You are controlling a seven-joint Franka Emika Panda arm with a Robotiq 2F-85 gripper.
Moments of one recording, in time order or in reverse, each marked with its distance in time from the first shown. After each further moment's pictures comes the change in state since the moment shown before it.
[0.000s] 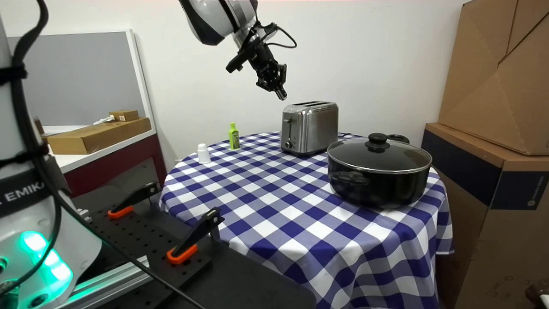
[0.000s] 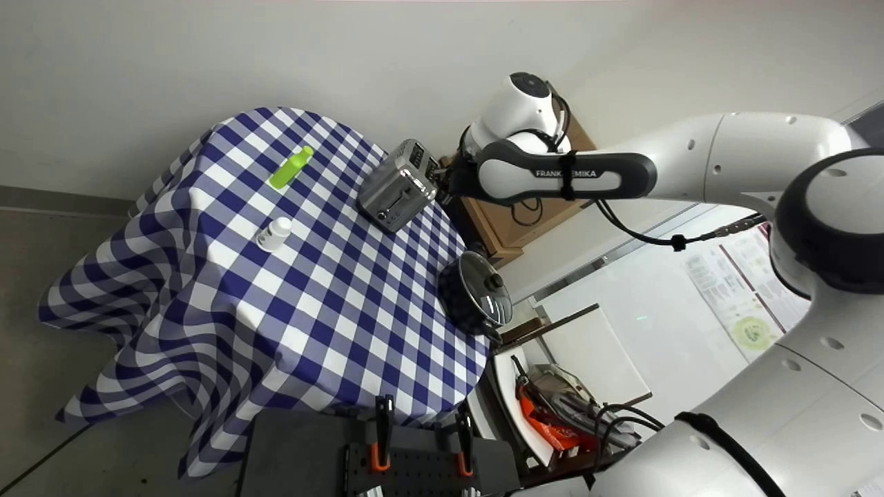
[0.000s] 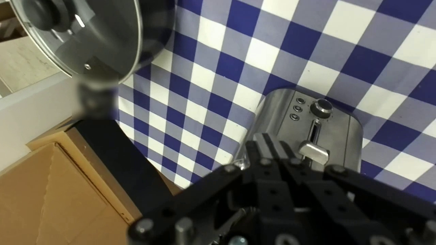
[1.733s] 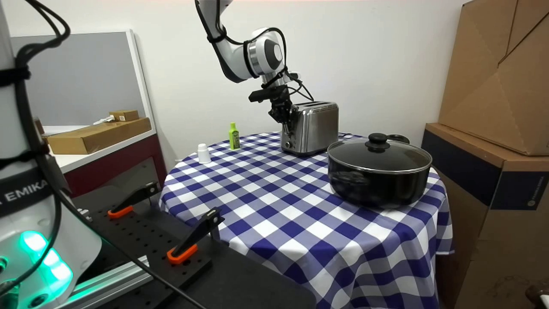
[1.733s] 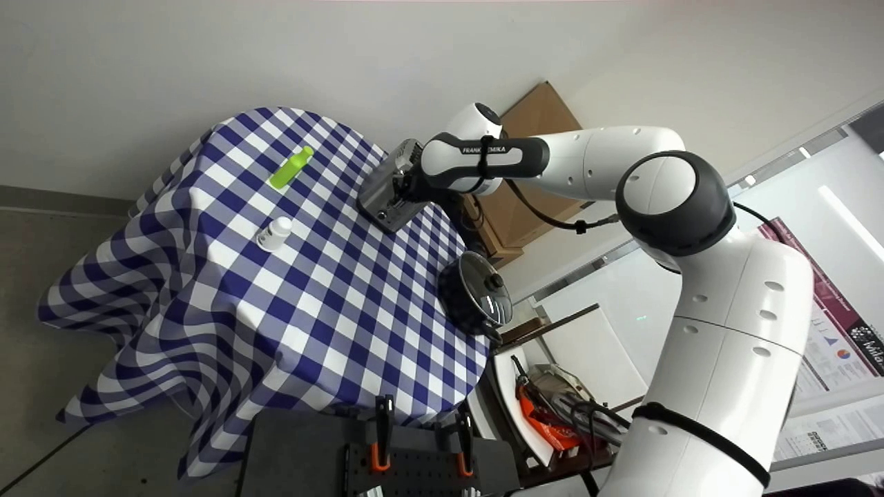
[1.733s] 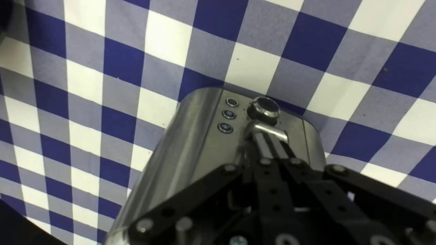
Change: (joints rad) arm 0.089 0.430 -0.144 0.373 0.535 0.122 -0.425
